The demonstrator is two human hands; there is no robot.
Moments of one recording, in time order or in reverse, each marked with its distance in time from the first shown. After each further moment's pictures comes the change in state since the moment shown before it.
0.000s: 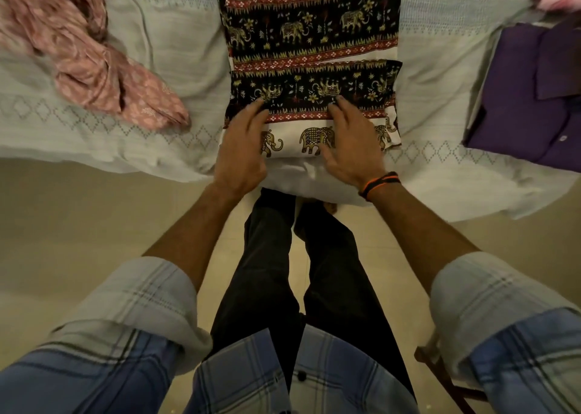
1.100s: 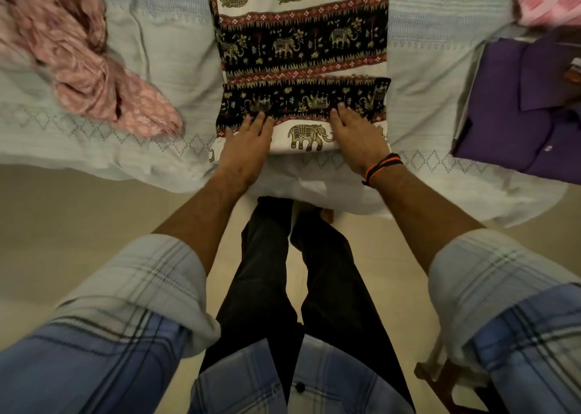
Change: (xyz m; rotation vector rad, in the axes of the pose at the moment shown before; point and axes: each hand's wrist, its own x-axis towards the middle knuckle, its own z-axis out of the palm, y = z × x) left_hand 0.031 0.019 0.009 0.418 -0.352 -0.012; right_hand 0.026 0.034 -0.015 -0.329 -0.201 -0.131
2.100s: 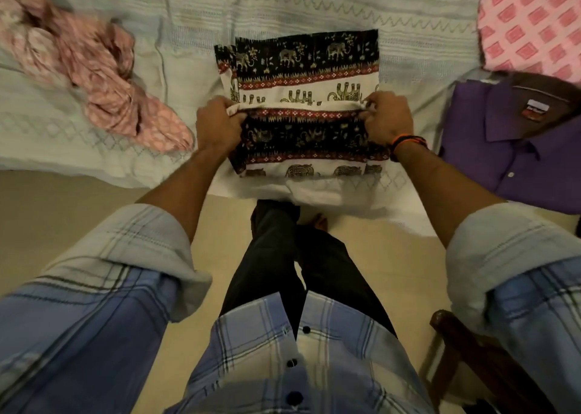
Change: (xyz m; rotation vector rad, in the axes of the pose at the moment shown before) left_hand 0.009 -0.031 -0.087 -0.744 0.332 -0.507; right_hand 0.012 0.056 -0.089 0.502 0.168 0.419
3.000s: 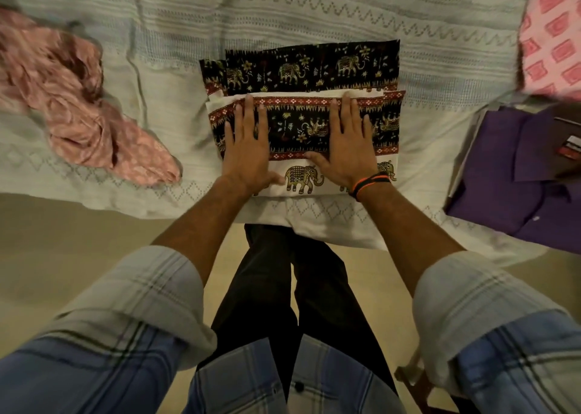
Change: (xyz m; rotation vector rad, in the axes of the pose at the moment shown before) left_hand 0.047 0.000 0.077 0.539 -0.362 0.322; right_hand 0.046 -0.030 0.083 -0.339 -0.186 -0.243
